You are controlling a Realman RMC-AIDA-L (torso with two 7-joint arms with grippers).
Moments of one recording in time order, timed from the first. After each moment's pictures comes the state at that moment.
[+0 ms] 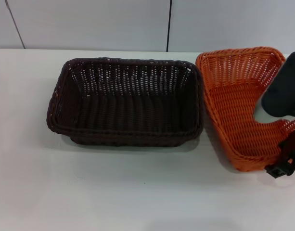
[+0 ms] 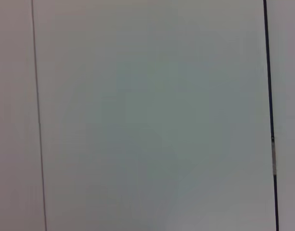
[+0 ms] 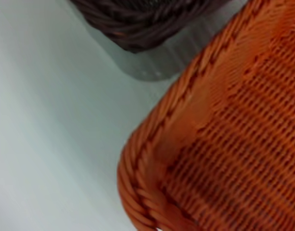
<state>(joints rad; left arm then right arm) -0.31 -2.06 -1.43 -0.35 2.39 0.95 0.16 0.43 2.08 1.52 1.67 -2.89 1.64 -0.56</state>
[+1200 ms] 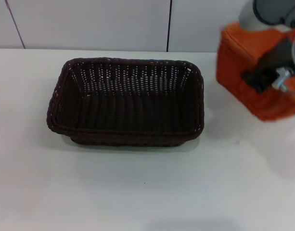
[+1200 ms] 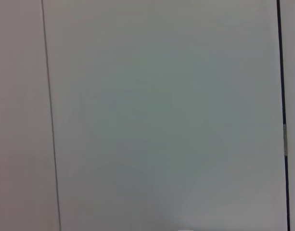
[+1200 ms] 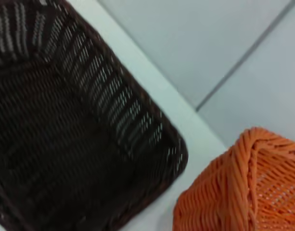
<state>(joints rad) -0.31 -2.06 -1.45 -0.31 2.40 0.95 0.15 0.59 2.07 1.55 1.93 -2.92 1.64 -0.38</state>
